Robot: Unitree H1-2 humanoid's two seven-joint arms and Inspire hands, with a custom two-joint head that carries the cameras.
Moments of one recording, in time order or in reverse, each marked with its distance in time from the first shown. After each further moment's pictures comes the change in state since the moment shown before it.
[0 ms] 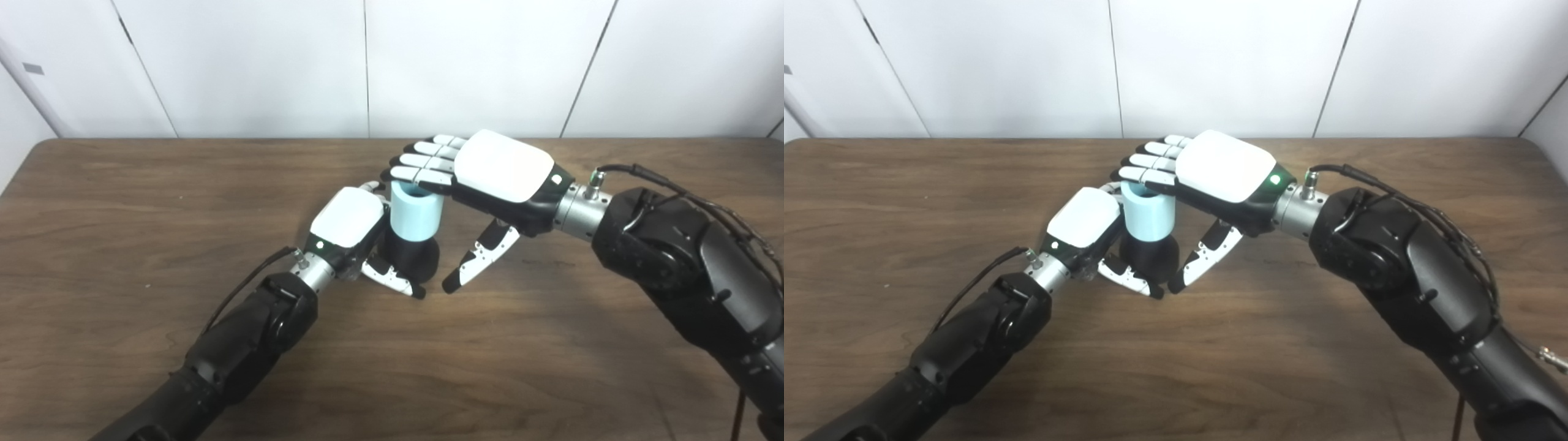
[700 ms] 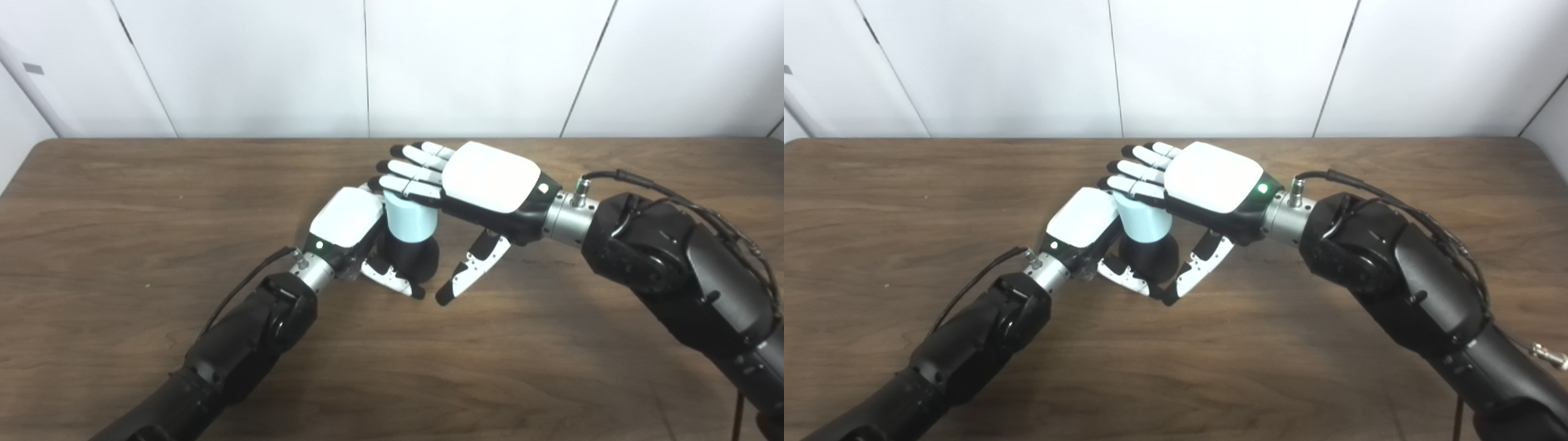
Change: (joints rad) left arm 0.002 0.000 0.000 0.000 -0.002 0.000 0.000; right arm -0.007 0.000 0.044 0.011 -0.005 -0.002 -0.003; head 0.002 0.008
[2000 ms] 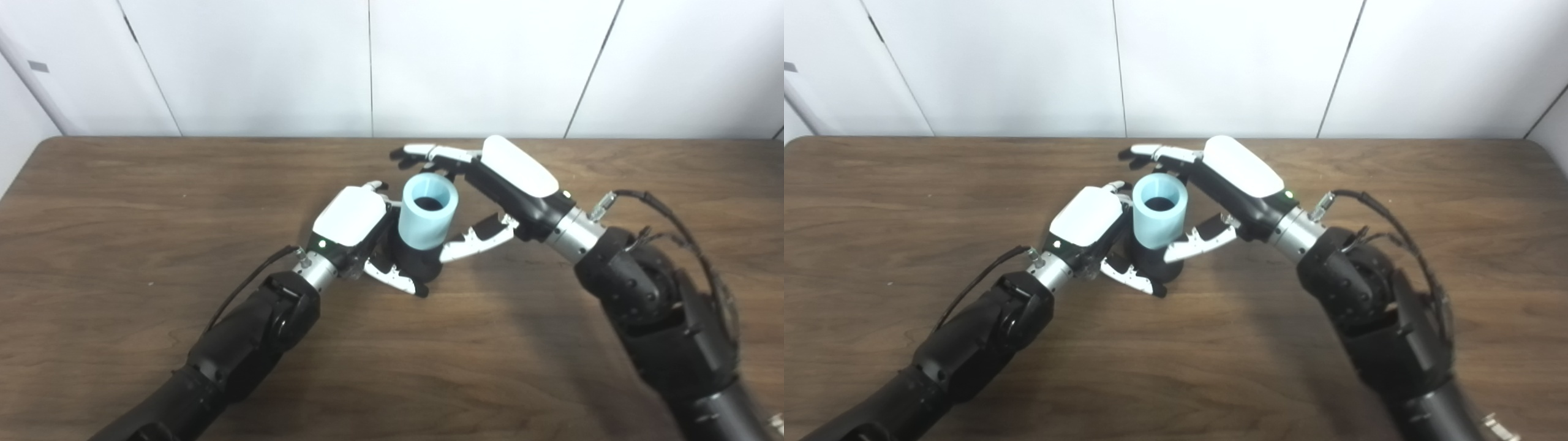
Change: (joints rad) left arm 0.001 0.001 0.003 -0.004 -0.008 0.000 0.000; right arm 0.188 0.272 -0.267 0.068 0.282 0.110 -0.179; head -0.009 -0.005
